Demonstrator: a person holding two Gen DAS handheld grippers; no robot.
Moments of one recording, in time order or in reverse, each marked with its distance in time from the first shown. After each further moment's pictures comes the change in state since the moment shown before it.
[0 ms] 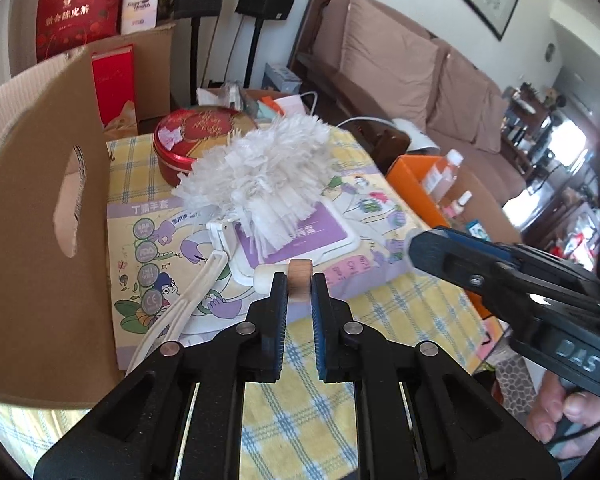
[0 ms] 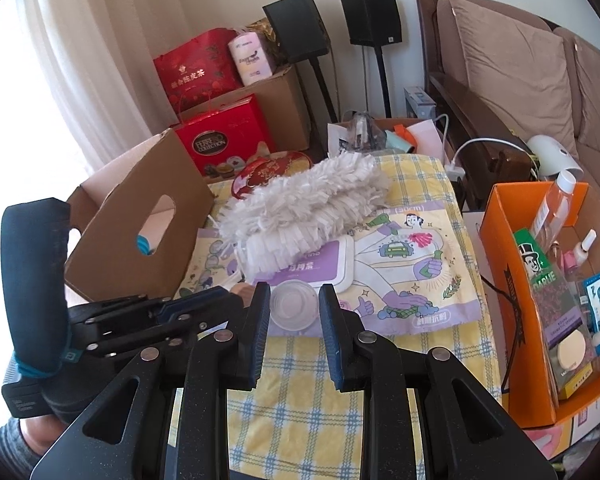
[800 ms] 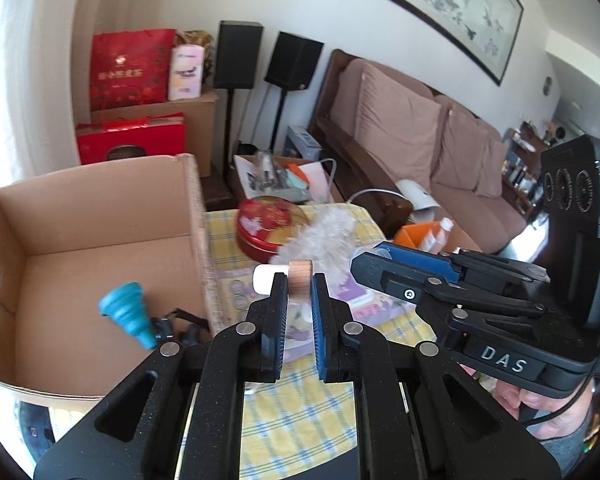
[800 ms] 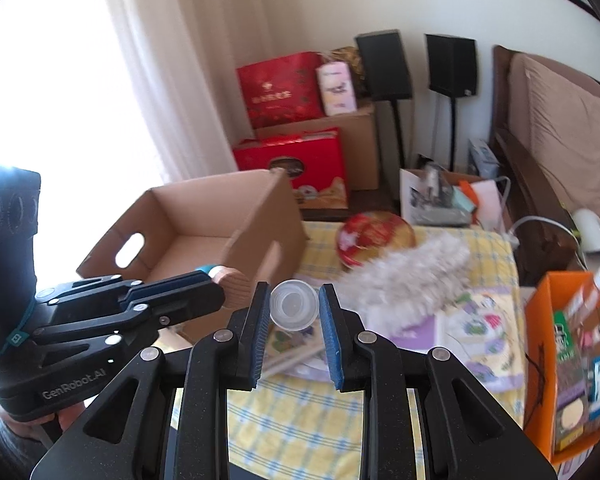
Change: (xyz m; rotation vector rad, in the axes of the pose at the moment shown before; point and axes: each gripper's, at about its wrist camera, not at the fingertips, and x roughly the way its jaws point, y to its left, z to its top) left arm -0.133 0.049 0.026 -0.029 -0.178 0.048; right arm -0.019 0.109 0.049 -0.185 -0.056 0.144
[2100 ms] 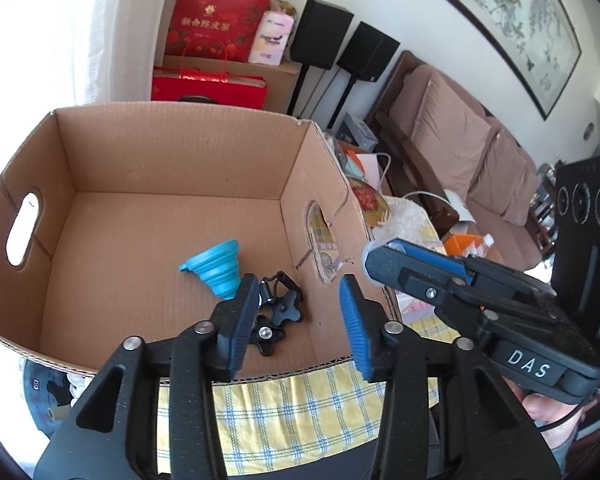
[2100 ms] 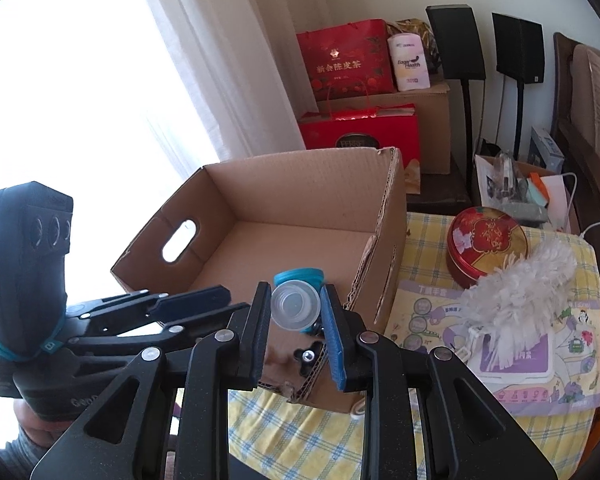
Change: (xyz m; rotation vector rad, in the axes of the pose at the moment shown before) left arm -0.012 0.110 -0.019 -0.200 0.069 0.065; right arm 0.074 0.071 0.011 -0.016 0.091 0.149
